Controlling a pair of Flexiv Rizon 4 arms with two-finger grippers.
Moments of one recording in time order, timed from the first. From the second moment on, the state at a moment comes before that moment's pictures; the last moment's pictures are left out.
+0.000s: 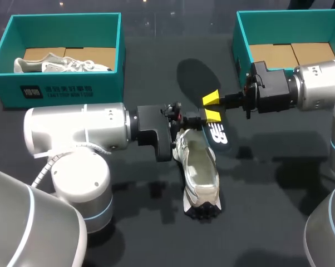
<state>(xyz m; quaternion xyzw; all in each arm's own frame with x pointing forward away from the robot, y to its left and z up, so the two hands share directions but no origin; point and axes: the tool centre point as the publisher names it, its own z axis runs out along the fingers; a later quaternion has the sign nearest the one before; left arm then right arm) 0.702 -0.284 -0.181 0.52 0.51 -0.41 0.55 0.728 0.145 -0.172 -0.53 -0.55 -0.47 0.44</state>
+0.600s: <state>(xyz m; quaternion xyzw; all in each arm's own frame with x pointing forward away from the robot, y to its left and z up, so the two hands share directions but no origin) 0.721 -0.209 -0.172 0.55 0.58 -0.39 0.46 0.707 0.139 -0.191 -0.53 -0.54 -0.46 0.46</state>
